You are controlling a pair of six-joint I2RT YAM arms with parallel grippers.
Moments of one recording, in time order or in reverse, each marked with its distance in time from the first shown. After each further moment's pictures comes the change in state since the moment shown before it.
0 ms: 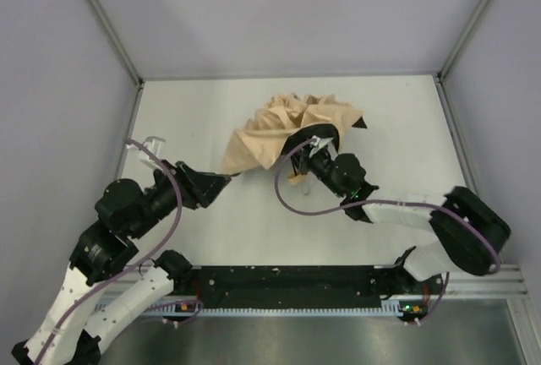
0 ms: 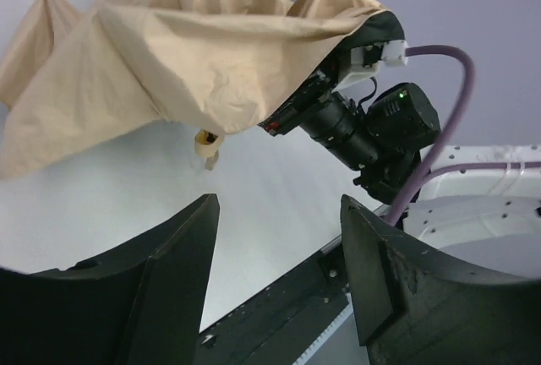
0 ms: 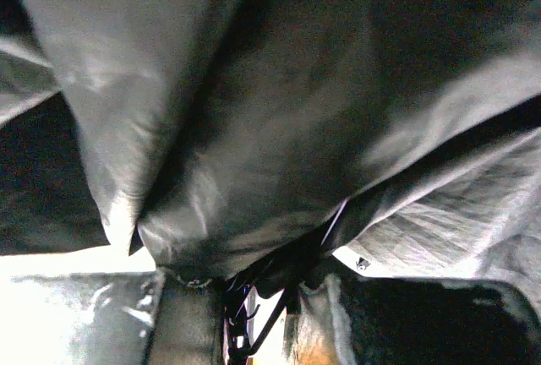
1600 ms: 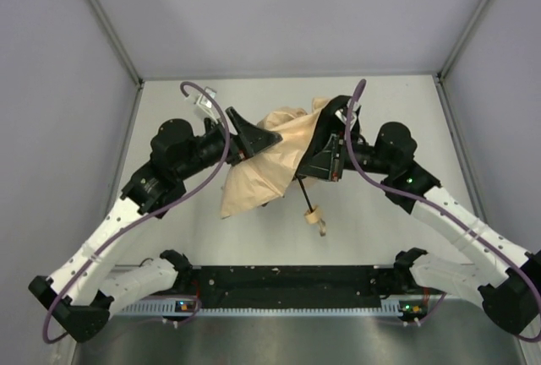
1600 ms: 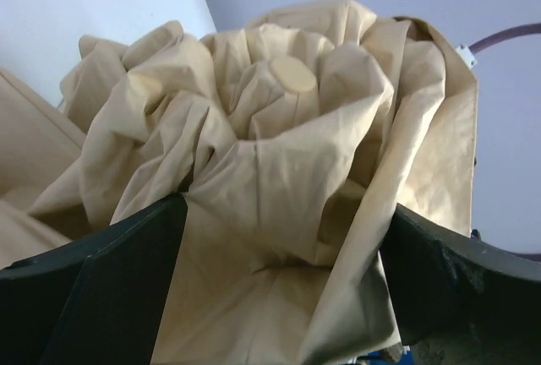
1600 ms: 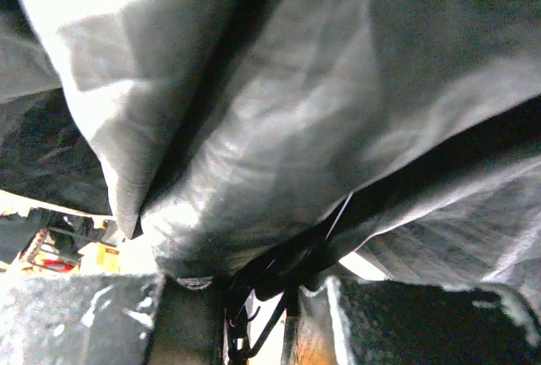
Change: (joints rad) left arm -0.001 0.469 0.189 0.316 0.222 -0.311; right arm -0.205 -0.506 0.324 -0.859 -0.881 0.682
